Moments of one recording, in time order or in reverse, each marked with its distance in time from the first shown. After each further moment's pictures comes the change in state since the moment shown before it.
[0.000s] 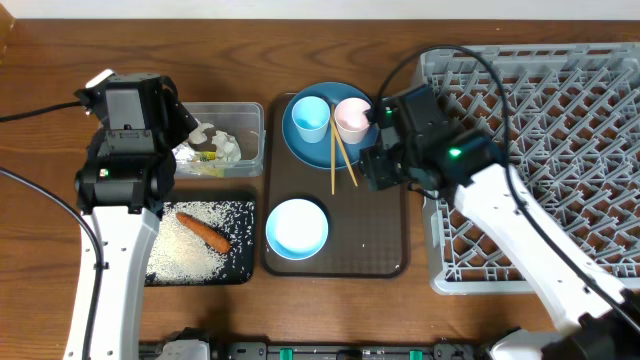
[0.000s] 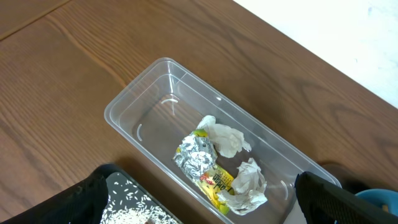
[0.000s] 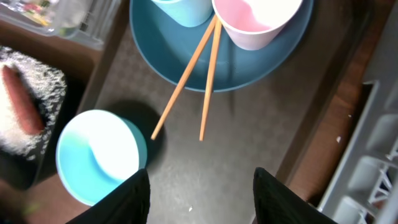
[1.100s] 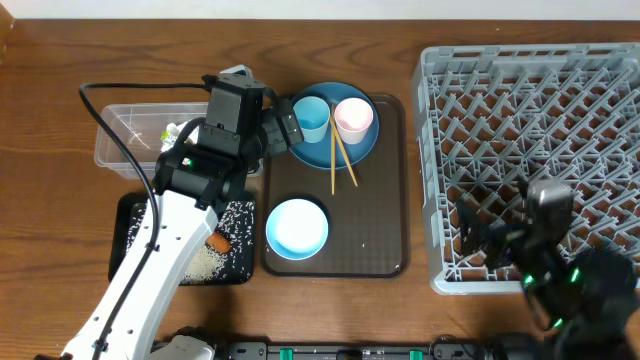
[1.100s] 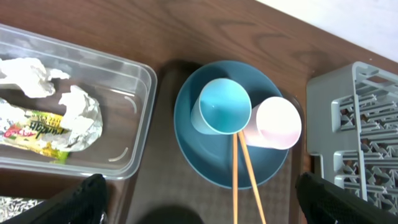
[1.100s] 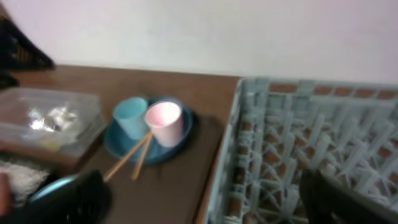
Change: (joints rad) left arm -0.354 0.080 0.000 0.072 0.314 -0.042; right arm -0.445 -1.051 -0.544 0.202 -0.139 -0.141
